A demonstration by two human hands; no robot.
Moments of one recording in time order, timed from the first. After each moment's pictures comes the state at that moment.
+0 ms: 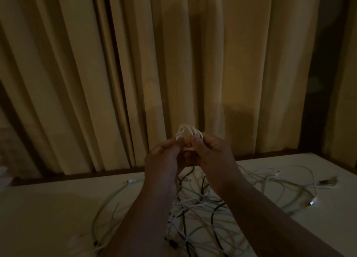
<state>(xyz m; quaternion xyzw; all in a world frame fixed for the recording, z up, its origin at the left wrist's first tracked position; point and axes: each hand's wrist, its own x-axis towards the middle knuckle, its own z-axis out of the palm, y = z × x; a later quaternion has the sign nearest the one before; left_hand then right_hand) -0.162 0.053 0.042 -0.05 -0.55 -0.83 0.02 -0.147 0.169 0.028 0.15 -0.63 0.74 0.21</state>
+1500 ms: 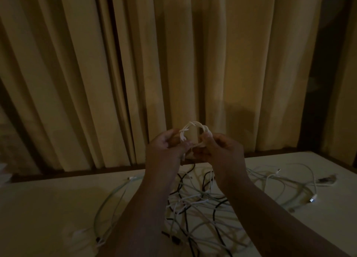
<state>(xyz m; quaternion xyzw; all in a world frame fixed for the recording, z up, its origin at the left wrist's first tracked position) -0.172 0.044 0.040 -0.13 -0.63 -0.76 0.10 -0.150 0.172 0.020 0.06 -0.57 0.76 0.29</state>
